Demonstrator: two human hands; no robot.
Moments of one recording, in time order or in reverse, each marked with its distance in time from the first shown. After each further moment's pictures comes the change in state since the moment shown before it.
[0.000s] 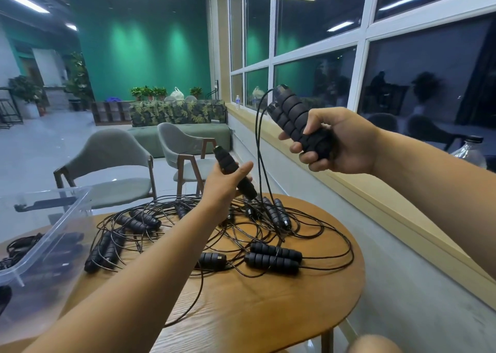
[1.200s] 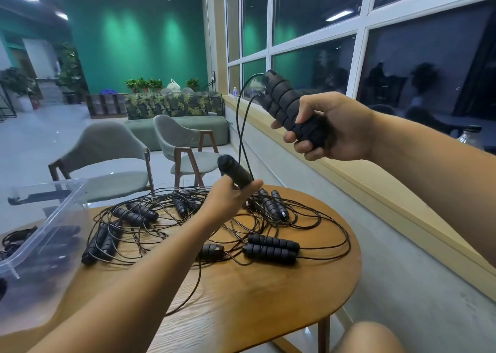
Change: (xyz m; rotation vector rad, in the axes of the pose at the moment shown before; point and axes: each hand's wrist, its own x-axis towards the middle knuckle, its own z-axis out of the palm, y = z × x) left_hand -0.029 -0.020 -0.001 0.654 -0.191 0.164; right_hand -0.002 -0.006 0.009 -0.091 0.006 -0.013
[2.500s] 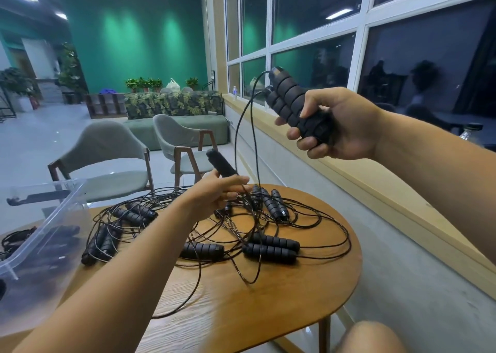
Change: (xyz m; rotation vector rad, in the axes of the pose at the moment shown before) left_hand 0.018 -0.013 -0.040 -0.582 -0.220 -0.347; right_hand -0.006 -0.002 -0.003 0.080 -0.012 0.039
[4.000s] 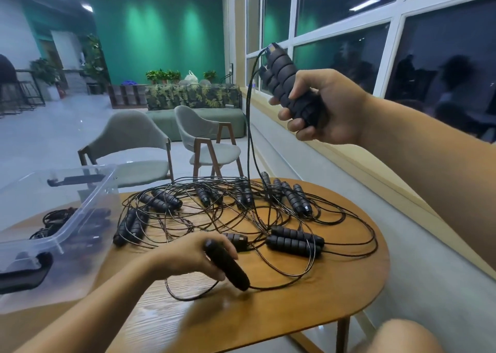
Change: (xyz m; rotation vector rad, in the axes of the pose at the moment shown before) left_hand -0.129 -0.070 -0.063 0.747 -0.203 -0.079; right_hand 0.052 -0.010 0.061 -0.016 0.014 -0.075
